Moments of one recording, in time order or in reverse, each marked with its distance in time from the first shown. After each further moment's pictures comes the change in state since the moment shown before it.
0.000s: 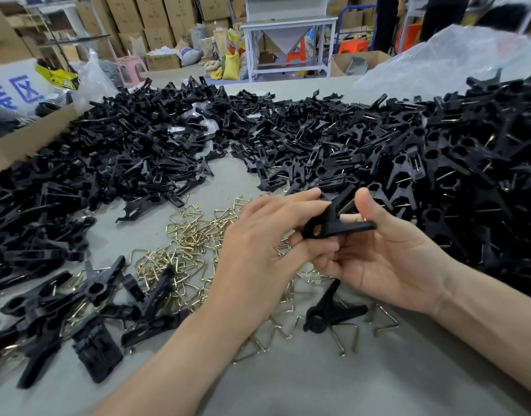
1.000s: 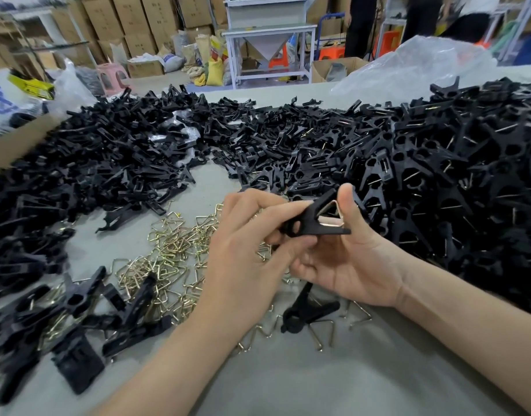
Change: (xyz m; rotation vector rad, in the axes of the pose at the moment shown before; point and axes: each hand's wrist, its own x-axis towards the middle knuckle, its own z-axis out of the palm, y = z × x) left_hand 0.001 0.009 0.007 0.080 0.098 0.051; right_hand 0.005 0.005 0.000 -0.030 -0.049 -0.008
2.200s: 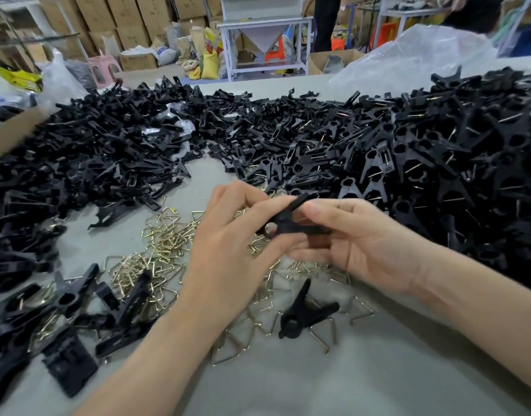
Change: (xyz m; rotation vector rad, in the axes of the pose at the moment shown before) left_hand 0.002 -0.014 -0.008 0.166 -0.073 0.095; right_hand -0.008 -0.012 0.002 -0.303 0.283 -0.100
